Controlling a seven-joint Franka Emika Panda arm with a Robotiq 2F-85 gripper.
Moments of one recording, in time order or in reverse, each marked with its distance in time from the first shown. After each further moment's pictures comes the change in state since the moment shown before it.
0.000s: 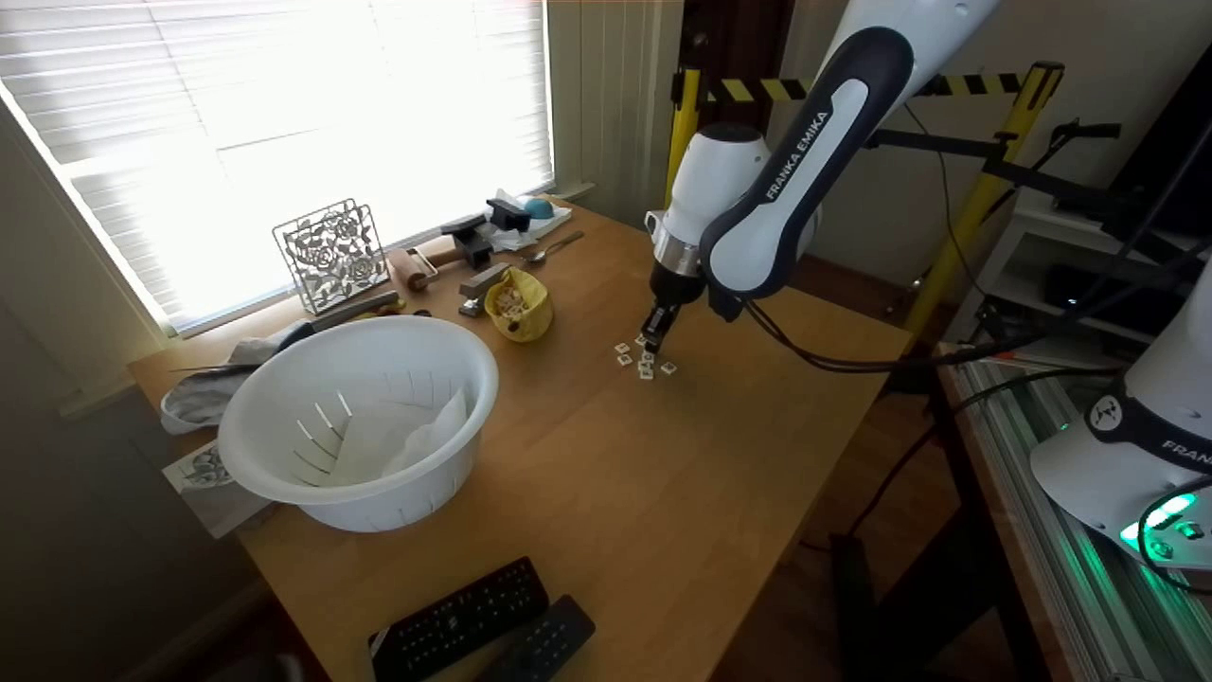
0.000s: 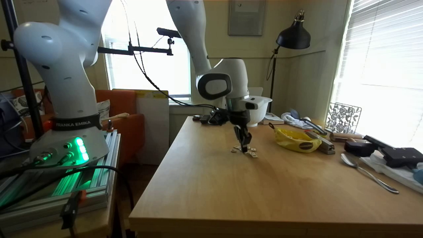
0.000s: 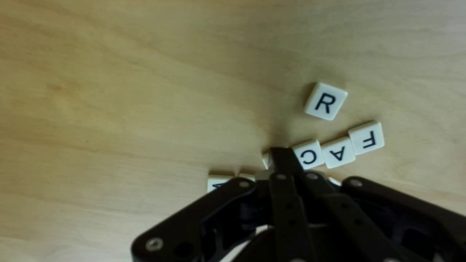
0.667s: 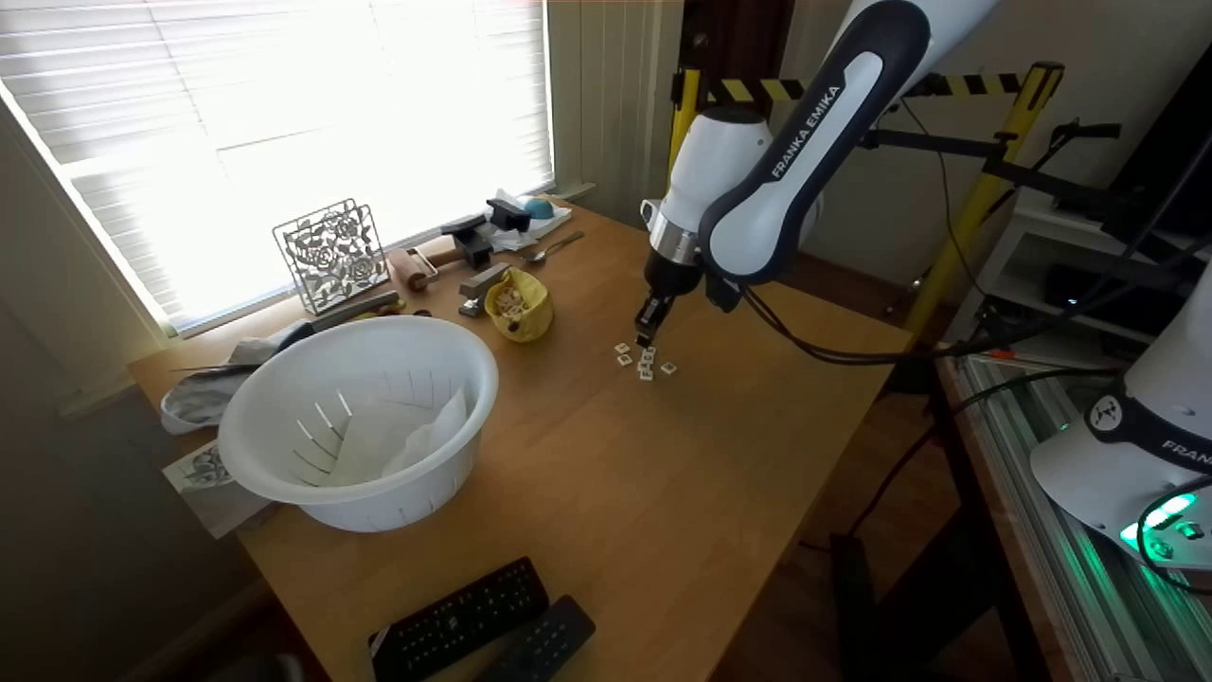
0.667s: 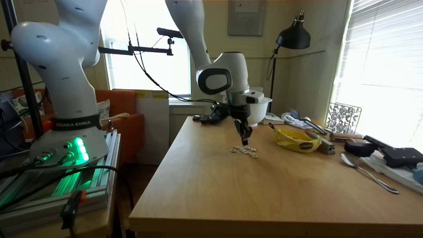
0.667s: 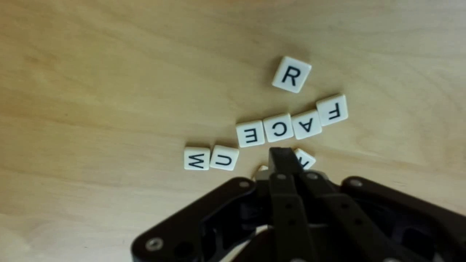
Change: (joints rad) arm -0.072 -0.045 0.088 -0.008 0.005 -0.013 -0.019
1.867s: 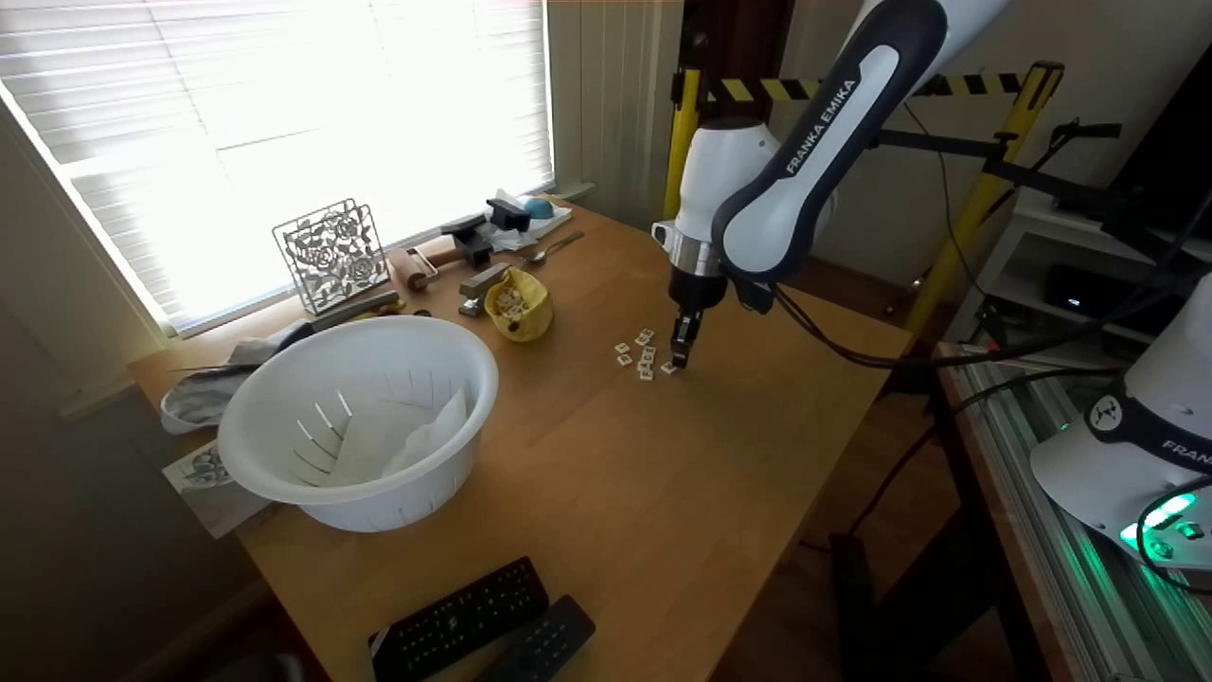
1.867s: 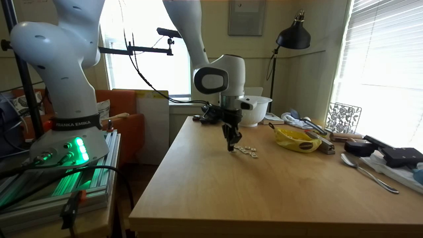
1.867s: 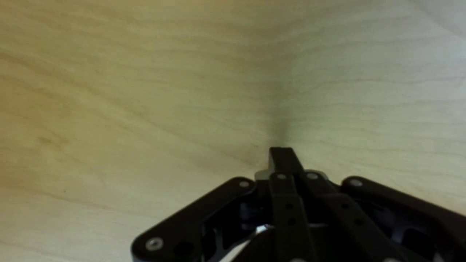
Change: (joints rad) arm -0.019 -0.029 0.004 -0.047 0.000 -0.167 -0.133
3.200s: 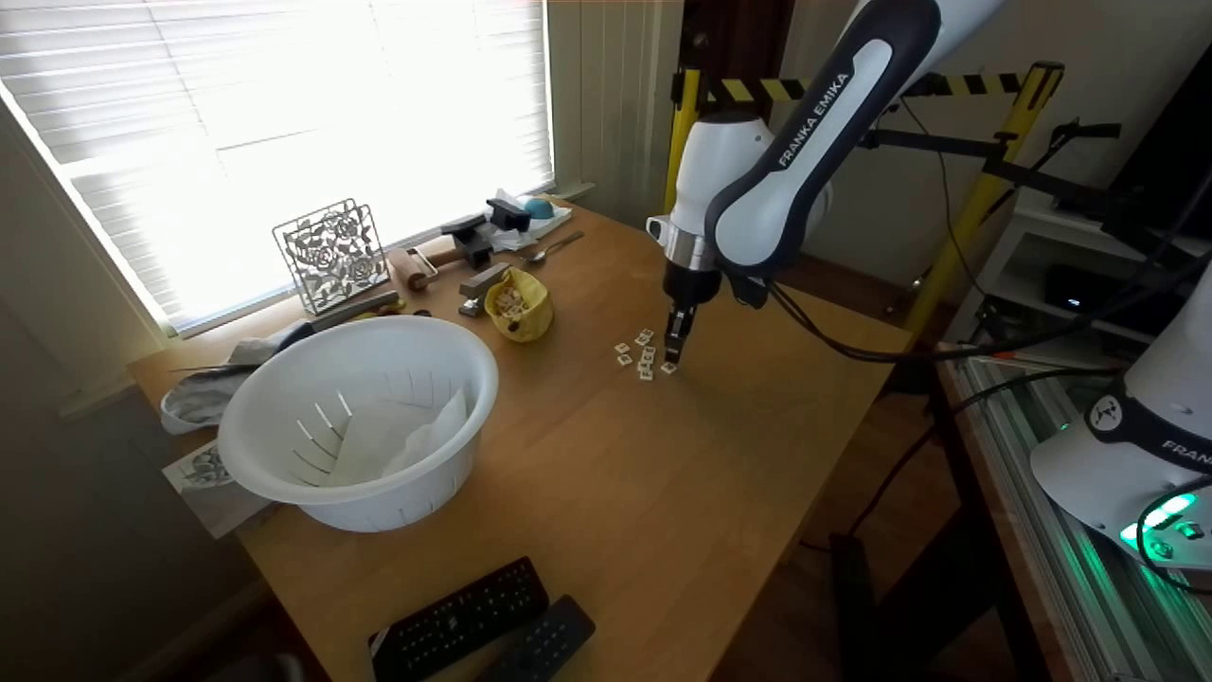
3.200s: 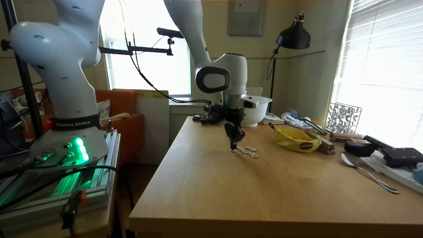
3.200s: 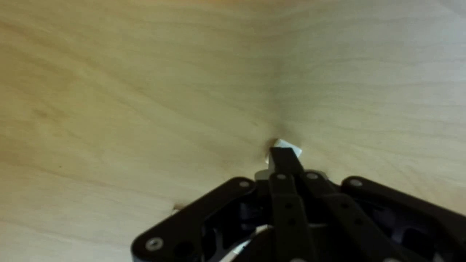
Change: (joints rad) arm -0.018 0.004 0.021 0.022 0.026 0.003 -0.050
